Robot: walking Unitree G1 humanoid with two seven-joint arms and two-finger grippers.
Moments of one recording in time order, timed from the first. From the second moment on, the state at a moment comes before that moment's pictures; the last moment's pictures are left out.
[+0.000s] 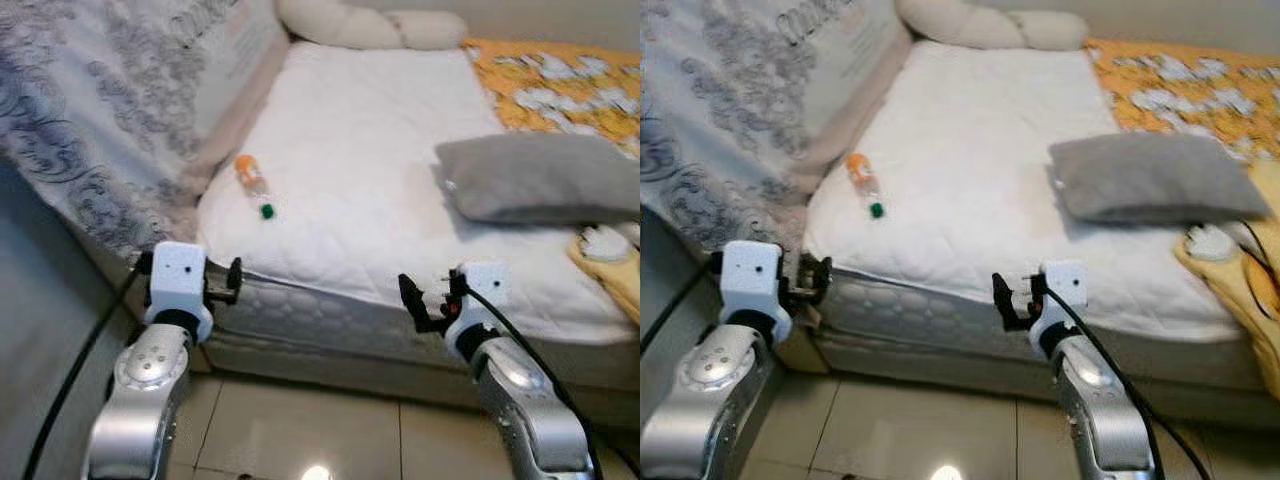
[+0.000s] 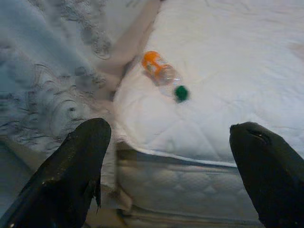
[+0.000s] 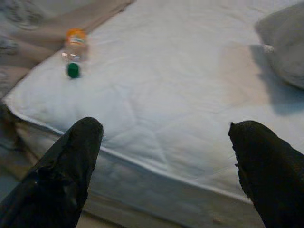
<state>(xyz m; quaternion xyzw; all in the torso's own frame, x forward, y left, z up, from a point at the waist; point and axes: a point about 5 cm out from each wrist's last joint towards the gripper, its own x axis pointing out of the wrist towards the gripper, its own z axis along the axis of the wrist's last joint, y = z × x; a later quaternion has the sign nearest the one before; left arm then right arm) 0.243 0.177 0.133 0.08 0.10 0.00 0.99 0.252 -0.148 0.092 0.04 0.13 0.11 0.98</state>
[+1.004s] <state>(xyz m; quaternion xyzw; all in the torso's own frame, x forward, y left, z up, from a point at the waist) 0.244 0.174 0.131 0.07 0.10 0.00 0.99 0.249 -0.142 0.088 0.02 0.14 0.14 0.98</state>
